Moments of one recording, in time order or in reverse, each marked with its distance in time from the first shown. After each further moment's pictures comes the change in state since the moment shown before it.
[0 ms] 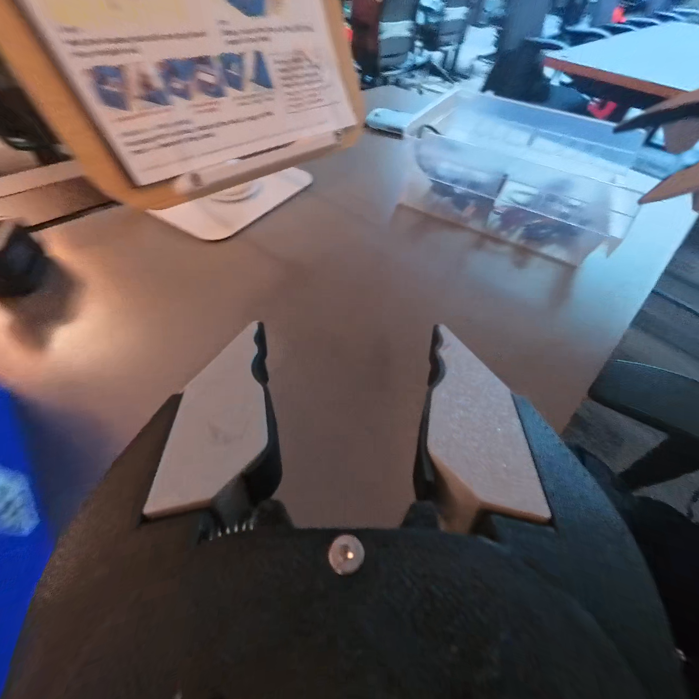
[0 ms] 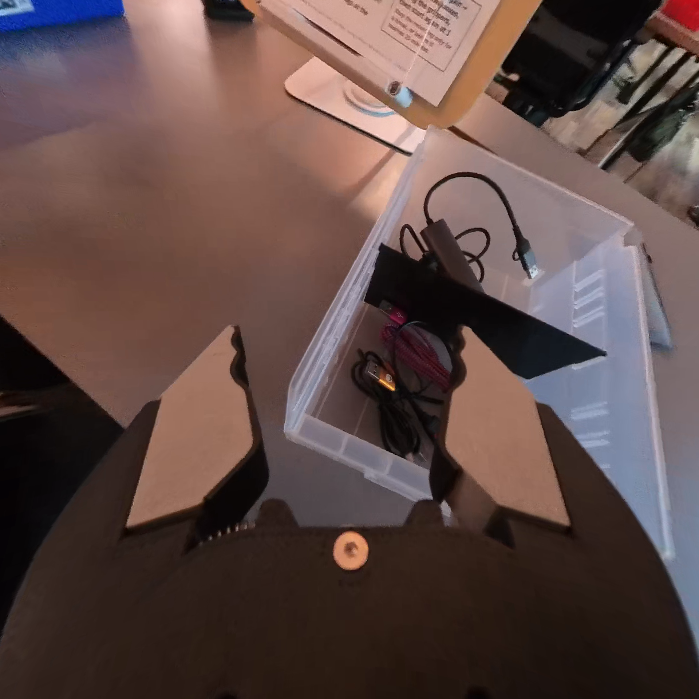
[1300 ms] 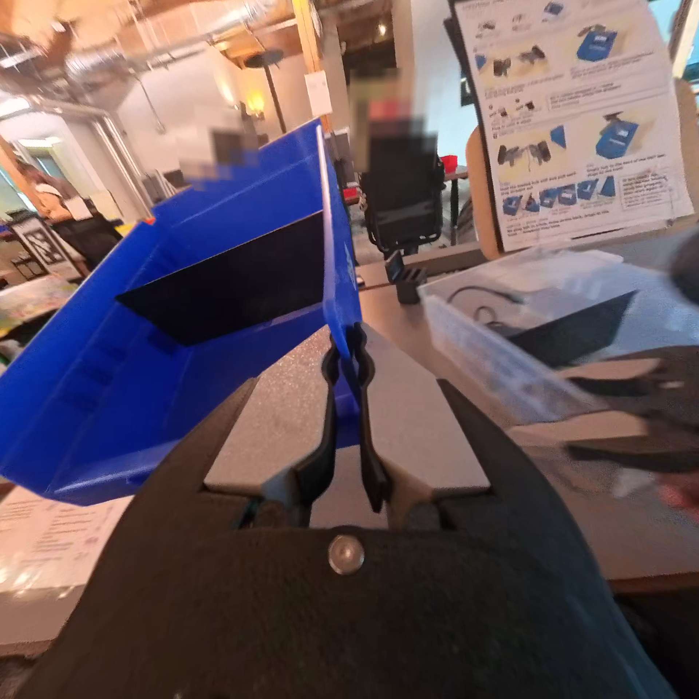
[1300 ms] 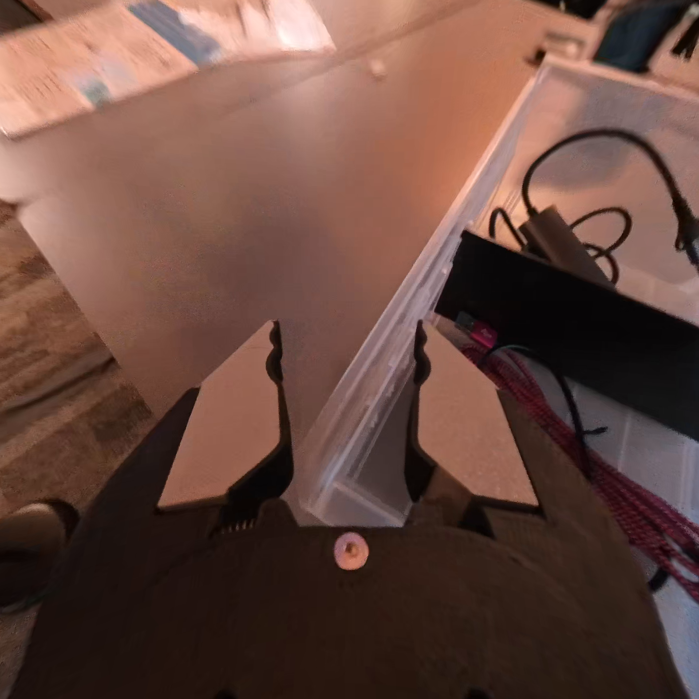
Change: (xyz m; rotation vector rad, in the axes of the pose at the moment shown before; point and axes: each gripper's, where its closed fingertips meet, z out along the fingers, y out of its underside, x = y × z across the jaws) left arm -0.124 -0.005 -0.251 0.279 -0.777 0.105; right arm -0.404 -0.183 0.242 0.019 -0.224 0.072
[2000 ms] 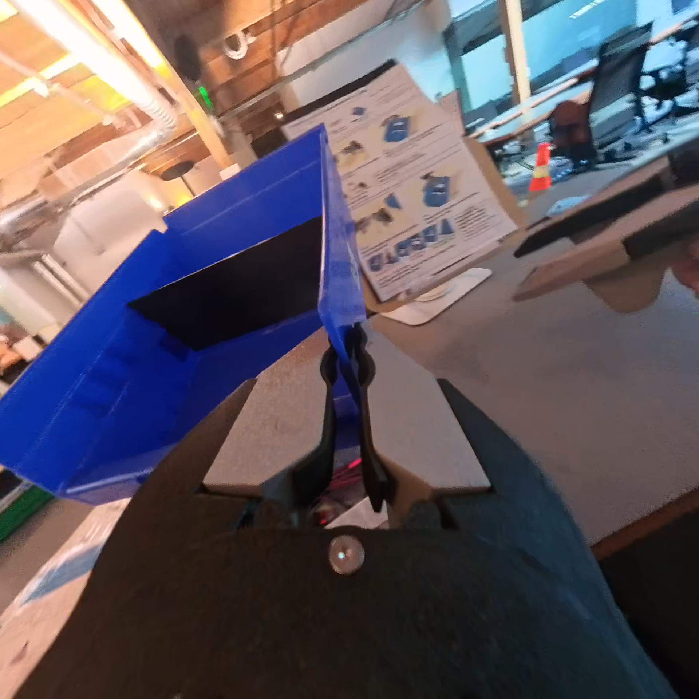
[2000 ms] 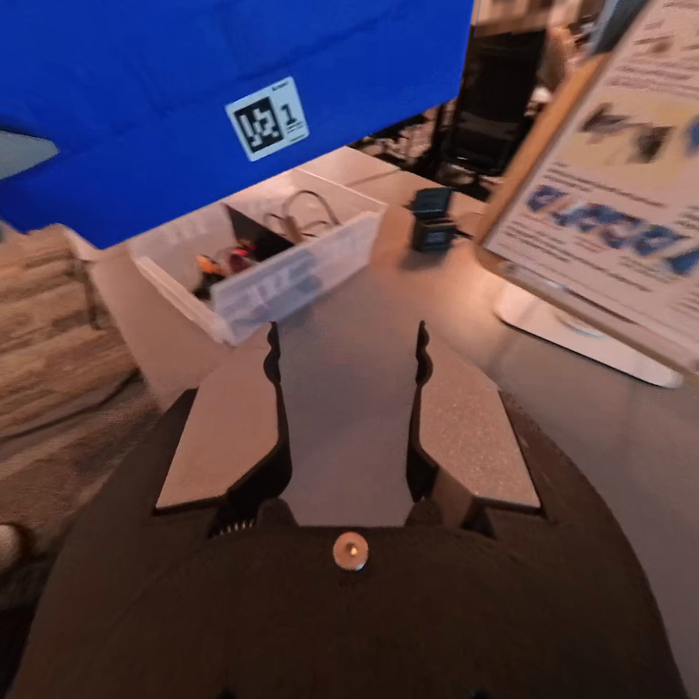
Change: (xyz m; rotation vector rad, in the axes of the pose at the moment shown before) left arm 0.148 -0.063 -0.012 0.137 0.220 0.236; right arm 0.131 -0.032 -0.178 0.287 -0.042 -0.034
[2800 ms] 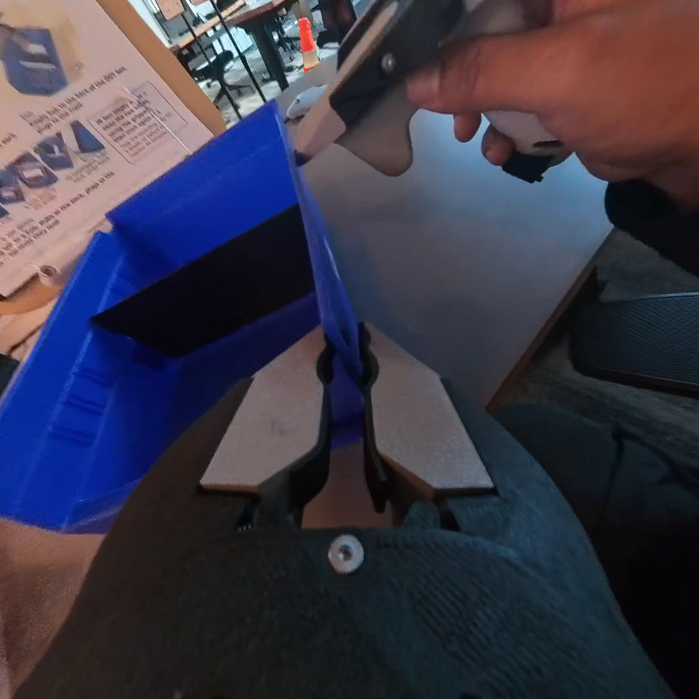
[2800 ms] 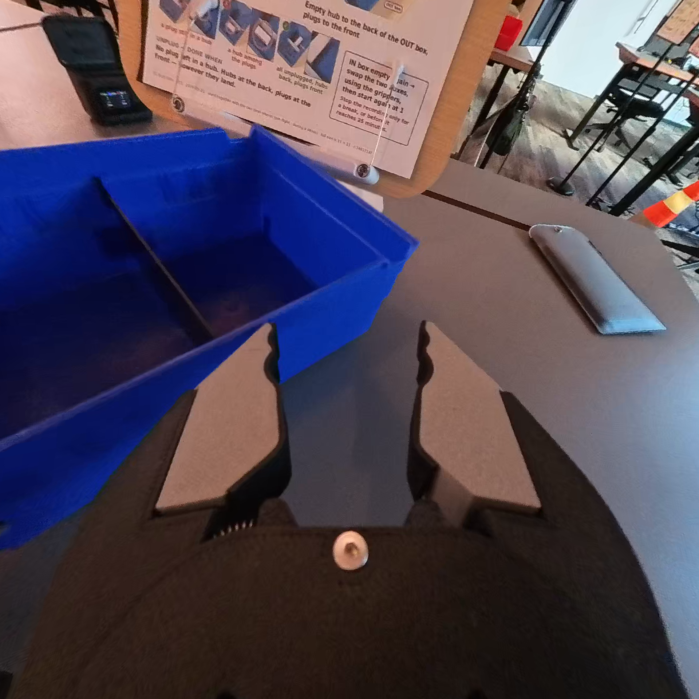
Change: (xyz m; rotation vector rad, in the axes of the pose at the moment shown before) left arm 0.289 0.055 0.079 -0.226 0.538 -0.011; right arm 0.191 0.105 -0.095 -0.196 0.607 0.050
